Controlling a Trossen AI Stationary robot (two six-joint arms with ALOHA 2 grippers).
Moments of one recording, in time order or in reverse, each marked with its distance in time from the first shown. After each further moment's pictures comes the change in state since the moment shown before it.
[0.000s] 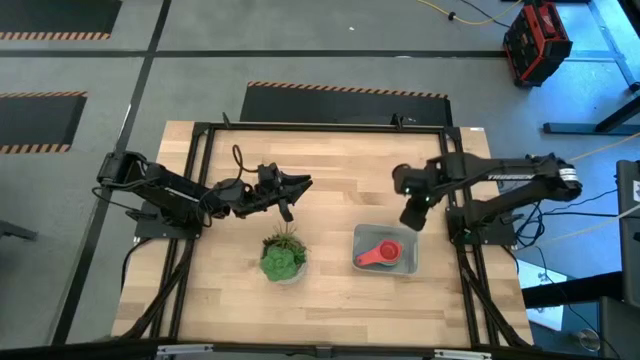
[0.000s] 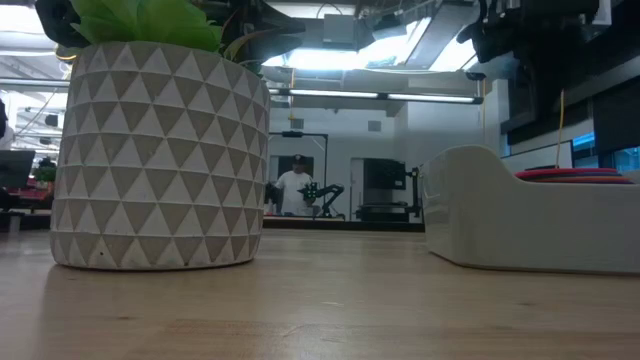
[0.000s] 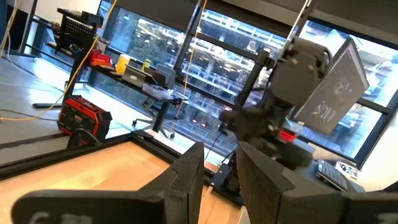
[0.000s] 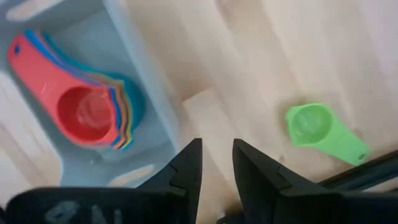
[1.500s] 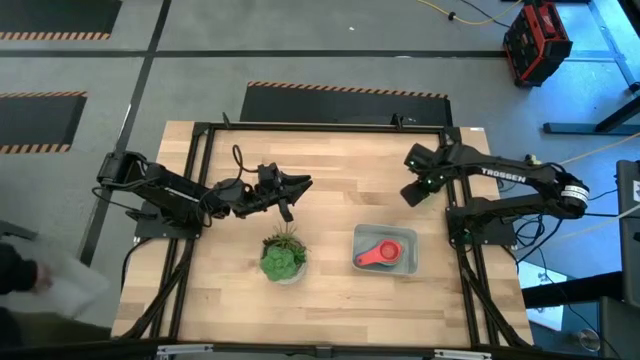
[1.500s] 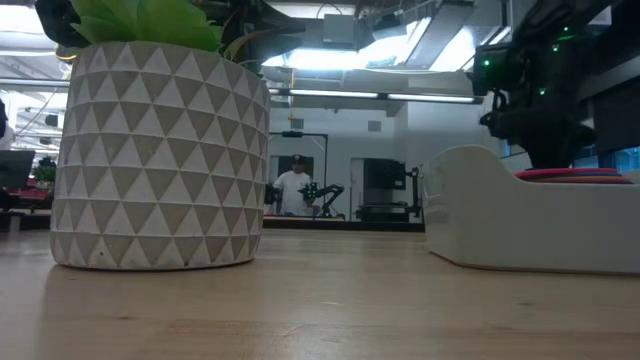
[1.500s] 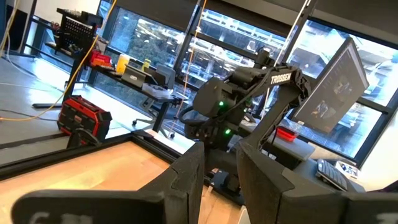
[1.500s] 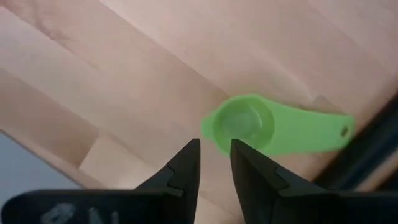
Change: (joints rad) left arm -0.001 0.000 0.000 0.000 0.000 0.002; right arm -0.492 -0.100 -0.378 0.255 0.020 -0.033
